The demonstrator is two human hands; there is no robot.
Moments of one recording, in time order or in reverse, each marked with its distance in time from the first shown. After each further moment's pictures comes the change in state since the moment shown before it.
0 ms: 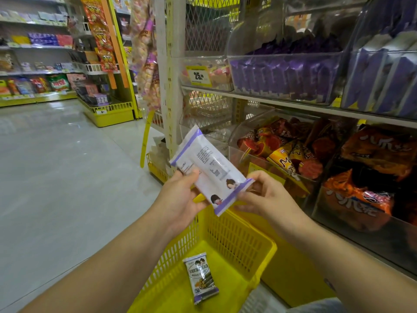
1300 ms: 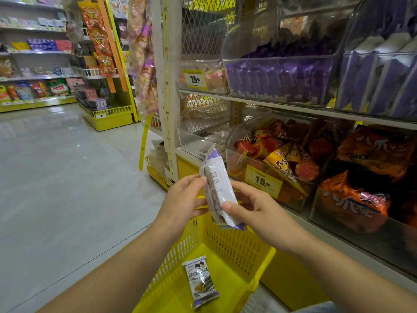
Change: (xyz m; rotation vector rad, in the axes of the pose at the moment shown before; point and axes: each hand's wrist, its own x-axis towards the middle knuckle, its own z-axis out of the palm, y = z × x) left_hand 0.001 -0.011 -0.003 0.513 -0.003 0.156; right_hand -0.012 0.005 0.001 -0.206 -0.240 -0.153
